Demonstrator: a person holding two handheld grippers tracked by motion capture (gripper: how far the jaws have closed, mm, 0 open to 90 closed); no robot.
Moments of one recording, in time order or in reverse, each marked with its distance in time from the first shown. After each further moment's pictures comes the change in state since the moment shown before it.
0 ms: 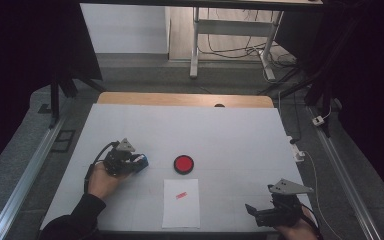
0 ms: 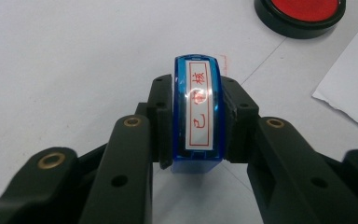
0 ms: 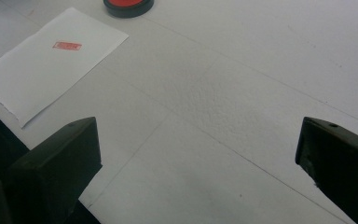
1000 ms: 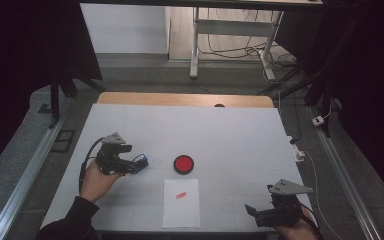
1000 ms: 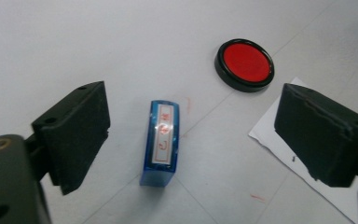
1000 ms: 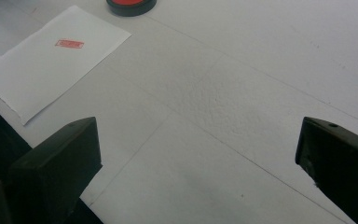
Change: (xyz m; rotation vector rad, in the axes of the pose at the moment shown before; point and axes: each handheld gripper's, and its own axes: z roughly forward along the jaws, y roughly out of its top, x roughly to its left) left arm -0.003 0.010 -0.038 -0.149 -0.109 -0.149; right arm 0.001 0.000 0.000 0.006 0.008 -0.008
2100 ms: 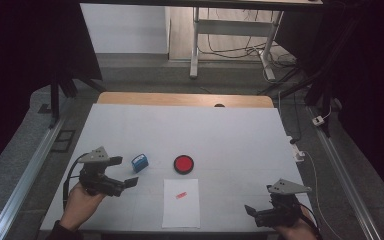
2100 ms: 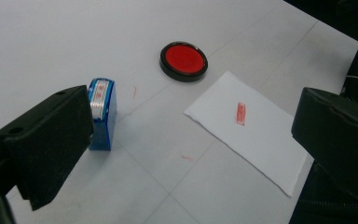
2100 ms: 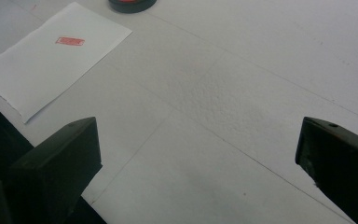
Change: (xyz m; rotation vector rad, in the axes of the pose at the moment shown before) left arm -0.039 -0.032 -0.055 -0.087 -0.077 0.025; right arm 0.001 0.001 0.001 0.012 0.003 0.004
